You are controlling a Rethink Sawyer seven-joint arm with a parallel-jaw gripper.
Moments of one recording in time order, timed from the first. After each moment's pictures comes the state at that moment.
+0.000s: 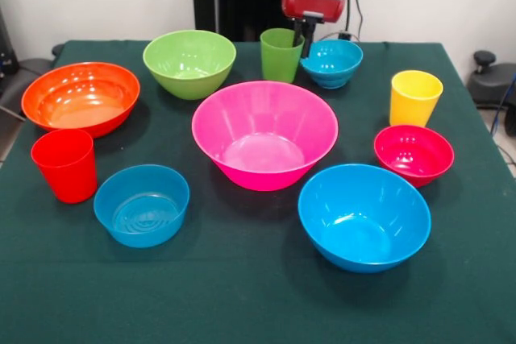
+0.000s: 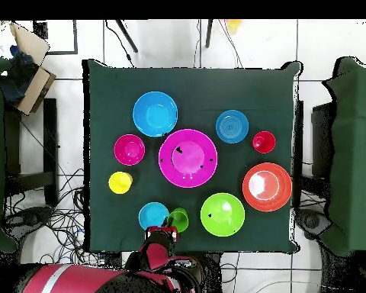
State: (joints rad) arm 0.08 -0.38 -0.26 2.28 -0.14 -0.64 1.82
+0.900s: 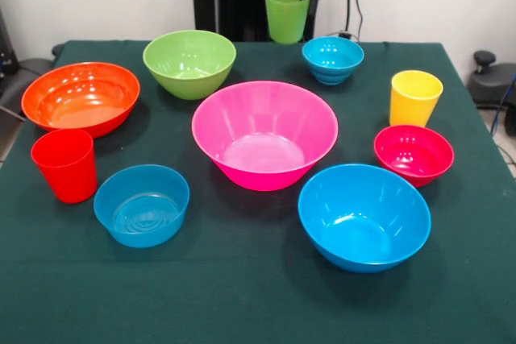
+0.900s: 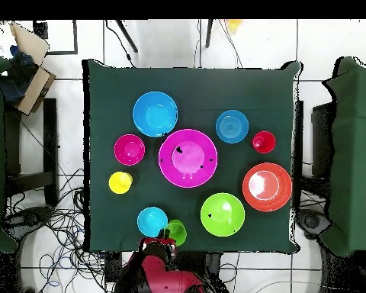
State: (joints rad) arm 0.01 -0.74 -0.22 2.40 -0.20 -0.35 1.83
